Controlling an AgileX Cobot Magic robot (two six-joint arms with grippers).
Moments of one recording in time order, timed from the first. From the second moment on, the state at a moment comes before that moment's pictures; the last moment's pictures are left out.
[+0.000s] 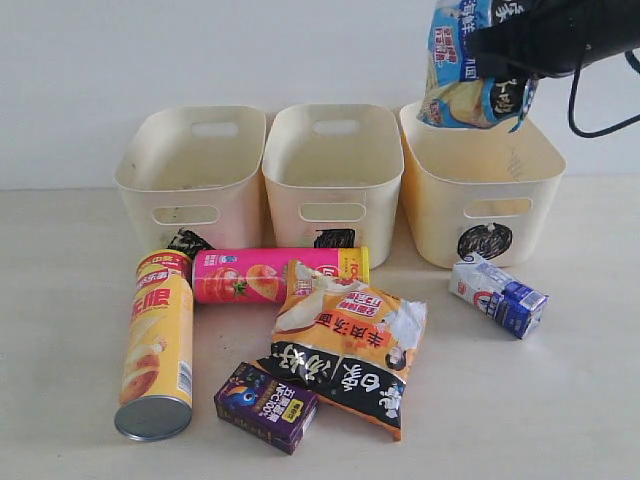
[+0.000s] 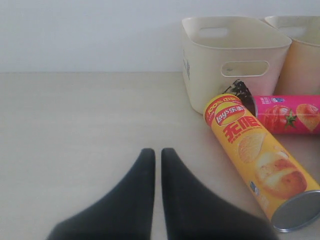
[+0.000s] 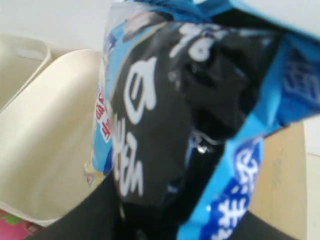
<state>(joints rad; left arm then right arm) 0.02 0.00 0.00 -0.05 0.29 0.03 0.12 1.73 -1.45 0.71 0.44 -0.72</state>
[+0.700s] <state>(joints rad) 0.02 0.00 0.00 -0.05 0.29 0.03 0.11 2.05 -1.59 0.64 0.27 -0.73</state>
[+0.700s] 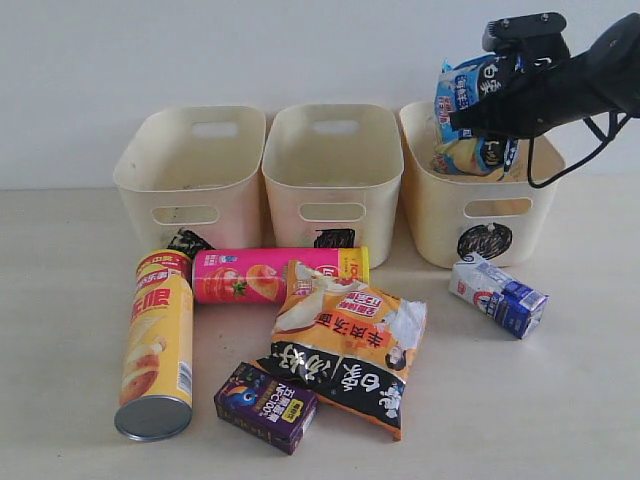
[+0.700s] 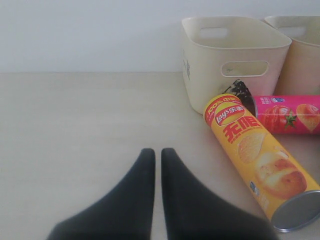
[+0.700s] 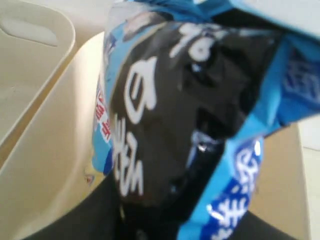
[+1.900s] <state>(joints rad) 0.02 0.00 0.00 -0.05 0.29 0.03 0.10 1.77 -1.53 0.57 0.83 -0.59</state>
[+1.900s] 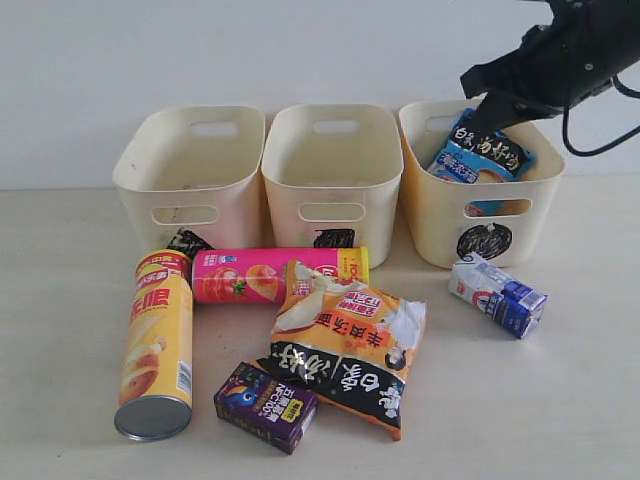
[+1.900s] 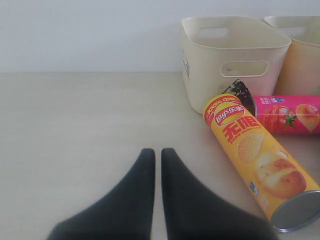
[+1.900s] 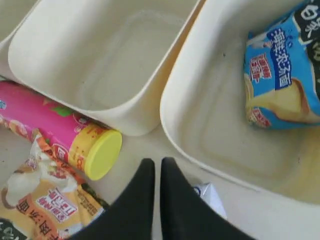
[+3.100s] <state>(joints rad) 0.02 0.00 0.00 -0.05 0.29 0.03 0.26 1.71 -0.78 1.13 0.50 -0.80</state>
